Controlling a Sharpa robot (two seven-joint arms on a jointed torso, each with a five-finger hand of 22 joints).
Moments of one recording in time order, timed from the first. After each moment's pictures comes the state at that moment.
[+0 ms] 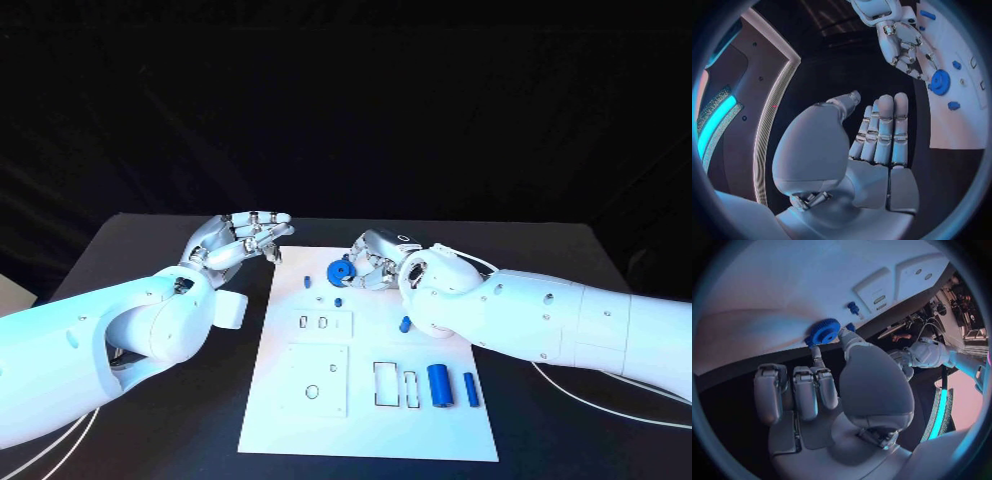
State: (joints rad) left arm 1.18 -0.93 -0.01 1.62 -0.06 -0.35 0.44; left_hand 1.40 -0.22 0.53 0.14 0.05 0.84 0.22 0.26 0.29 1.12 0.14 0.12 0.11 1.10 0.06 1.00 0.64 0.17 0.89 0.16 1.04 0.62; right arm 1.25 -0.54 -0.14 1.34 -1.45 -0.44 -0.33; right_hand 1.26 -0.22 0.20 0.29 0.33 0.90 0.17 0.15 0.40 1.47 0.08 1.57 1.31 1.47 0.01 1.57 1.31 0.05 1.46 0.11 1.48 1.31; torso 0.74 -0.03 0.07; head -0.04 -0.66
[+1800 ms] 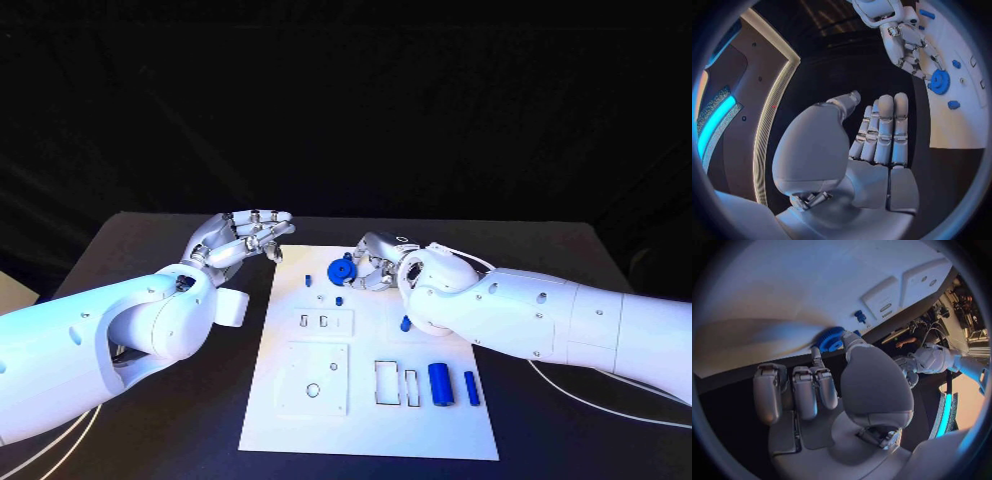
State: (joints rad) left arm 1.18 -0.93 -0.01 1.62 -0.06 -0.35 0.44; left_hand 1.40 -0.22 0.53 0.14 0.05 0.84 0.22 0.26 0.29 1.12 0.14 0.12 0.11 1.10 0.06 1.00 0.64 0.17 0.89 0.16 1.04 0.62; right arm 1.24 -0.51 -0.14 1.30 -1.47 -0.39 -0.37; right_hand 1.23 -0.20 0.16 0.29 0.32 0.89 0.17 0.14 0.39 1.47 0.08 1.57 1.31 1.46 0.01 1.57 1.31 0.05 1.46 0.11 1.47 1.31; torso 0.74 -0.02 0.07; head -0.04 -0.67
